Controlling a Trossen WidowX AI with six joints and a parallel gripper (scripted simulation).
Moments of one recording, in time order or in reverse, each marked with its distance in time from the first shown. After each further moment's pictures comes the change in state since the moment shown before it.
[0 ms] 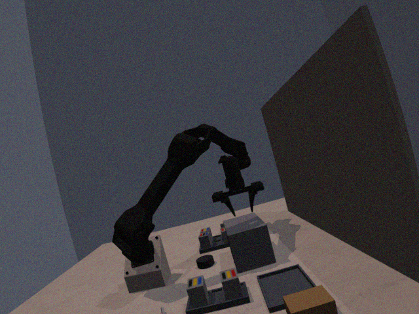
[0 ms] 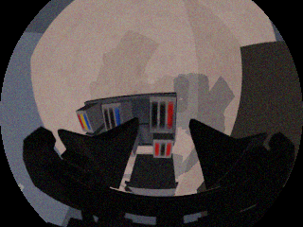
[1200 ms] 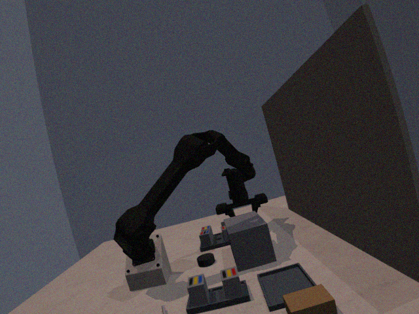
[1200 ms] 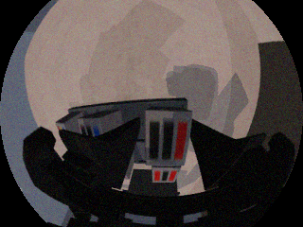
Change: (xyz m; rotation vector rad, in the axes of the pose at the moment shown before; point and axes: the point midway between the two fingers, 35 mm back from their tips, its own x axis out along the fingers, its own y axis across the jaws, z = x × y) arm 0.052 0.002 -0.003 0.000 0.005 0.001
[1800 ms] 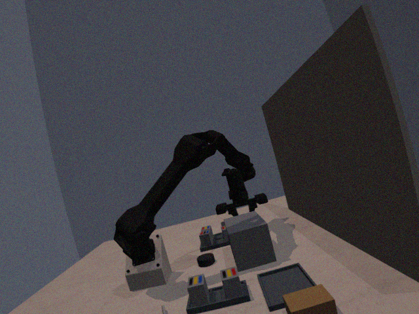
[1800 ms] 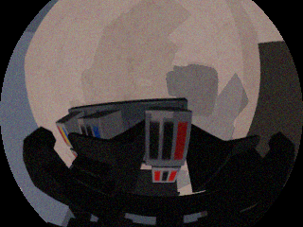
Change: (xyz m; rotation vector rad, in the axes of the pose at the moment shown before) arm 0.000 0.000 0.000 0.000 0.000 0.000
